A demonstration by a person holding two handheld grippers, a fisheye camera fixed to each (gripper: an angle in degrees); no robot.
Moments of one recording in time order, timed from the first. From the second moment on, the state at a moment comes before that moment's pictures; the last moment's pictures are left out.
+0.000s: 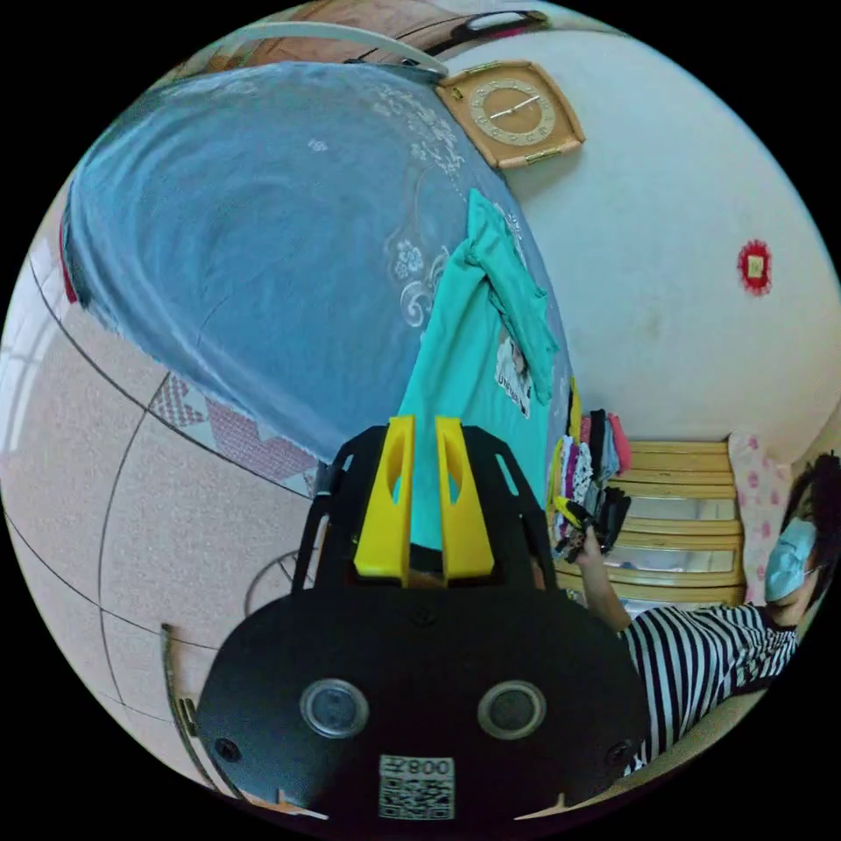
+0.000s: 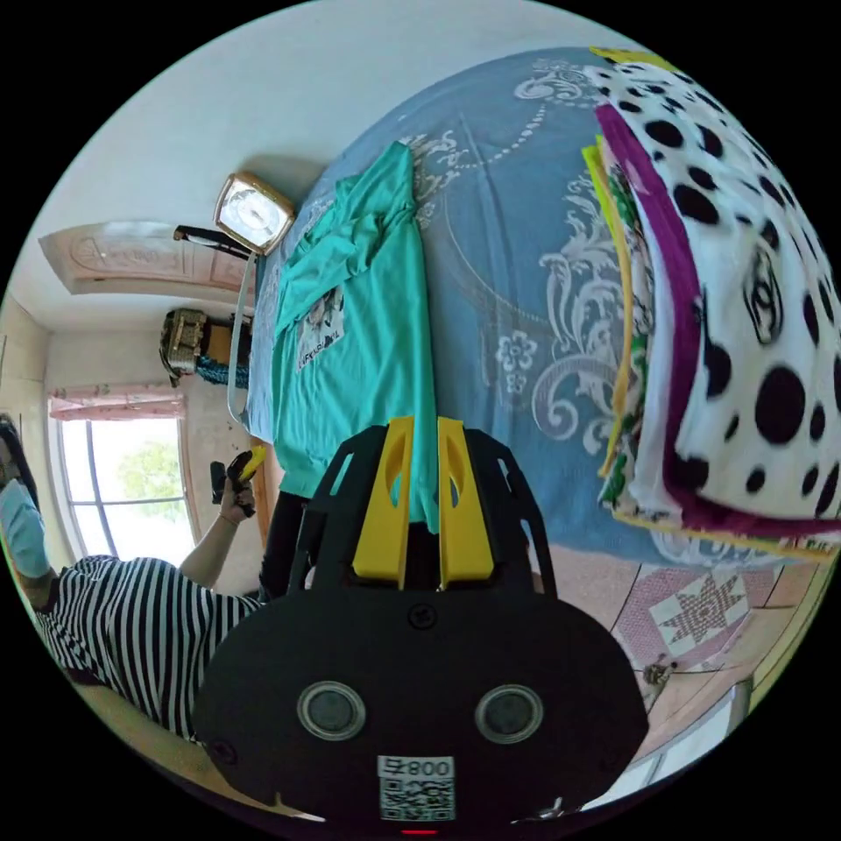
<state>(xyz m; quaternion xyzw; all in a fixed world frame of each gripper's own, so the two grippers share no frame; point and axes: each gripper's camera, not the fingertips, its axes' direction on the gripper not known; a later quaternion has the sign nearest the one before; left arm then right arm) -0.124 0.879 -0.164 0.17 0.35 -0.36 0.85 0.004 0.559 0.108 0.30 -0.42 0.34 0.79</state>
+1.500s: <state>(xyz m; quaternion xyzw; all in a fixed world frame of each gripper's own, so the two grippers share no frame) -0.026 1.053 -0.318 0.21 0.50 -0.31 0.78 -0.045 0.662 0.054 0.33 -0.57 0.31 0.69</state>
